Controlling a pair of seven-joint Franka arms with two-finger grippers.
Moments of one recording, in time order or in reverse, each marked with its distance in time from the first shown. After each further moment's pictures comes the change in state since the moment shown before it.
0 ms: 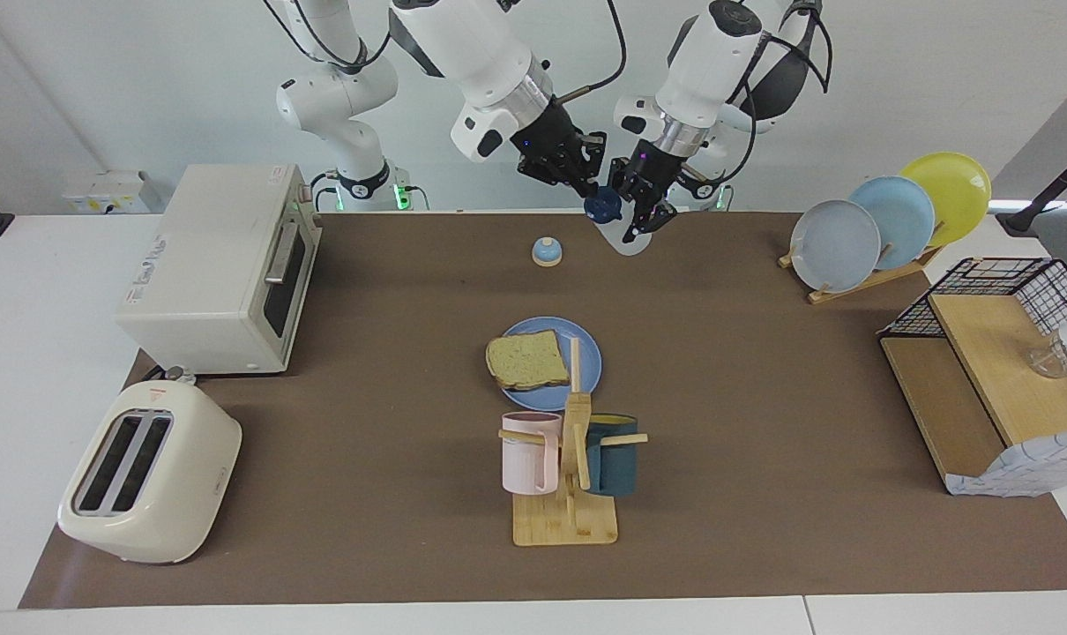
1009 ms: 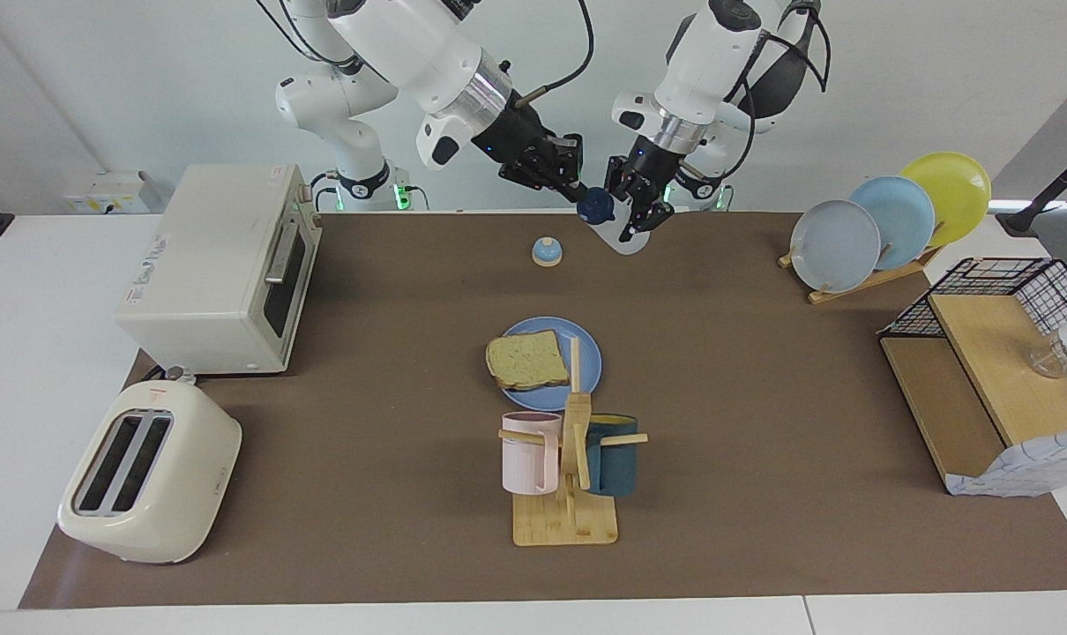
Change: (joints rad) left arm -0.002 -0.001 -0.005 0.002 -0.007 0.016 0.020; right arm -0.081 -0.014 -0.006 -0.008 0.123 0.060 -0.009
